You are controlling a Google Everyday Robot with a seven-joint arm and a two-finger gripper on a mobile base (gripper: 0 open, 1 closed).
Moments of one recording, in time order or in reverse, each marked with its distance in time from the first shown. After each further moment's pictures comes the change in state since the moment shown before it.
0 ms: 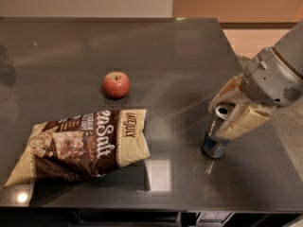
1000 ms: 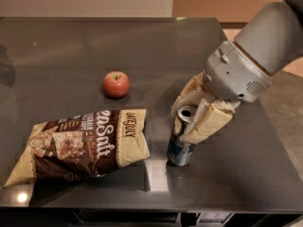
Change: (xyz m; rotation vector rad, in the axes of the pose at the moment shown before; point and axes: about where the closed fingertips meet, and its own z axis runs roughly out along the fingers) arm -0.081 0.020 0.020 -0.125 -0.121 -0.133
